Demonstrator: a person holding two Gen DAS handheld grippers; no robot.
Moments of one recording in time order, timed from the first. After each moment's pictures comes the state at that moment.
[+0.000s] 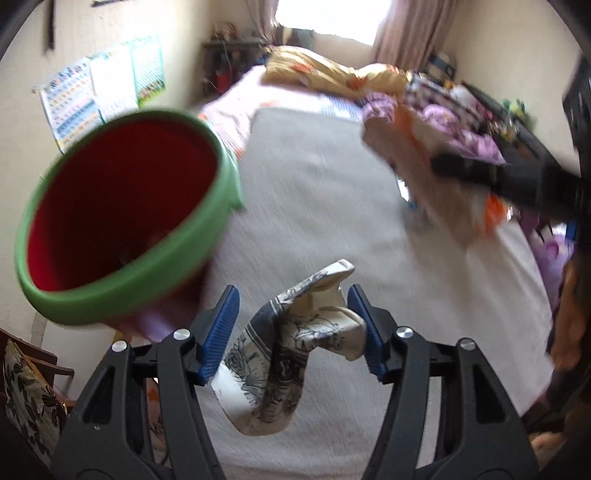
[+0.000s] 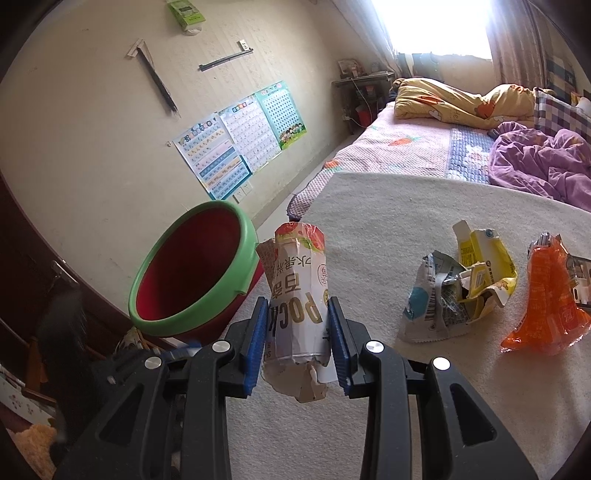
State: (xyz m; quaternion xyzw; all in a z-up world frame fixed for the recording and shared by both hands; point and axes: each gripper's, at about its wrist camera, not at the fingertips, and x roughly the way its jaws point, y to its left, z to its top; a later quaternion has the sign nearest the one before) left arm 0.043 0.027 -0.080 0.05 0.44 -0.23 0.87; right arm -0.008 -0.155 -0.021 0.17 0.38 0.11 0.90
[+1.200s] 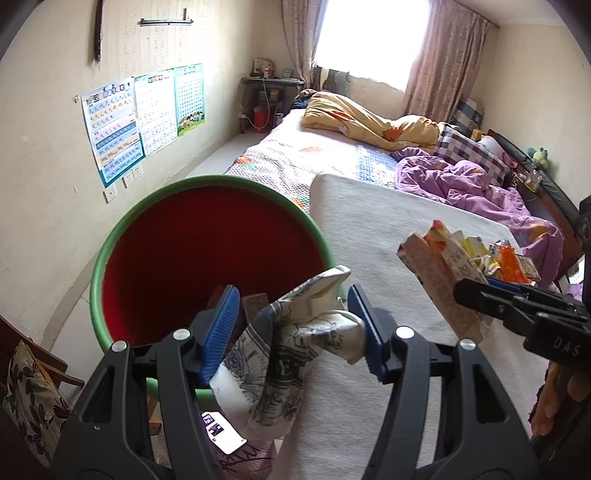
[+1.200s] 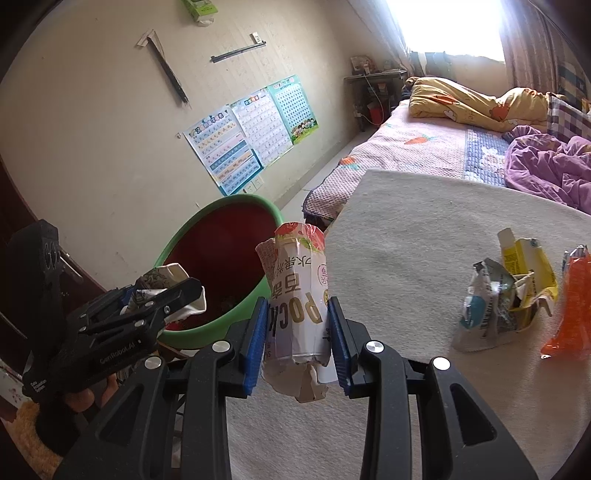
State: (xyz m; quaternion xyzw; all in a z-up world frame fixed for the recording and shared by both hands) left arm 0.079 0.076 -0.041 0.02 0.38 -0.17 0.91; right arm 0.016 -0.117 -0.026 0.16 0.39 0.13 0.90
